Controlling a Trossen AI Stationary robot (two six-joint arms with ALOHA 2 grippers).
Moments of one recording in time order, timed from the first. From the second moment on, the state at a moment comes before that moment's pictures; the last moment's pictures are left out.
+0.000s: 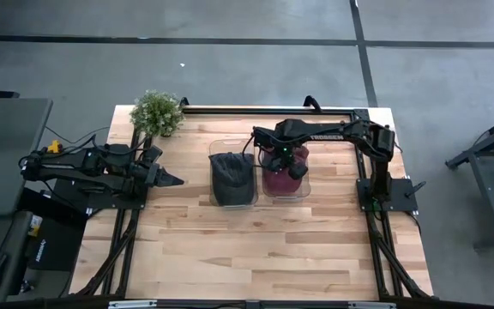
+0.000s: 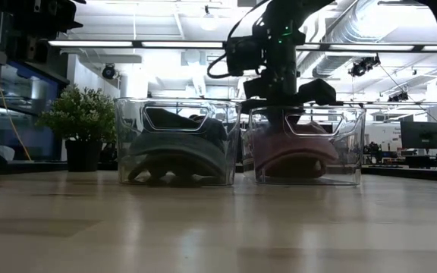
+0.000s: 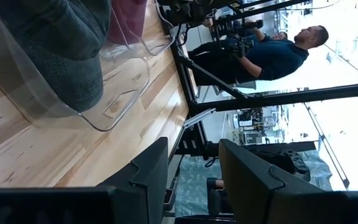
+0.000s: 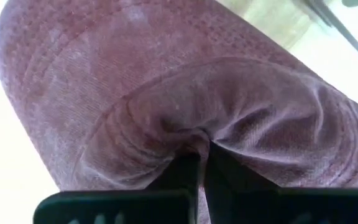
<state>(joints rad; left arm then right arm) -0.09 0.36 0.53 -0.41 0.05 -1.31 -0.27 1.94 1.49 -1.07 0.00 -0.92</state>
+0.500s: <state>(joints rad) -0.09 0.36 0.53 -0.41 0.05 -1.31 -0.27 1.94 1.49 -1.08 0.03 -0.84</state>
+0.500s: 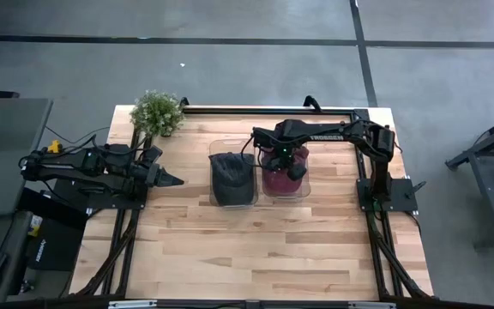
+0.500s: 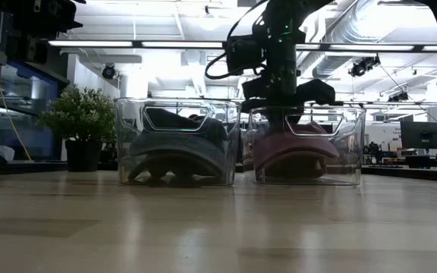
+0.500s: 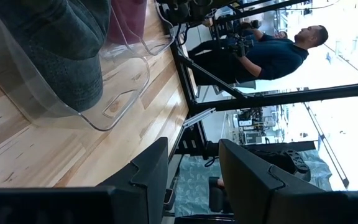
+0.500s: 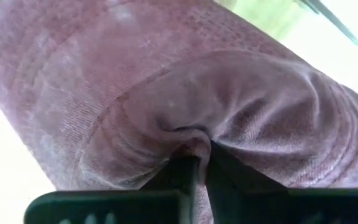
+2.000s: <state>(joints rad) -0.09 0.36 0.53 -0.42 0.05 -1.30 -0.28 1.47 1.41 -1.19 0.08 0.07</state>
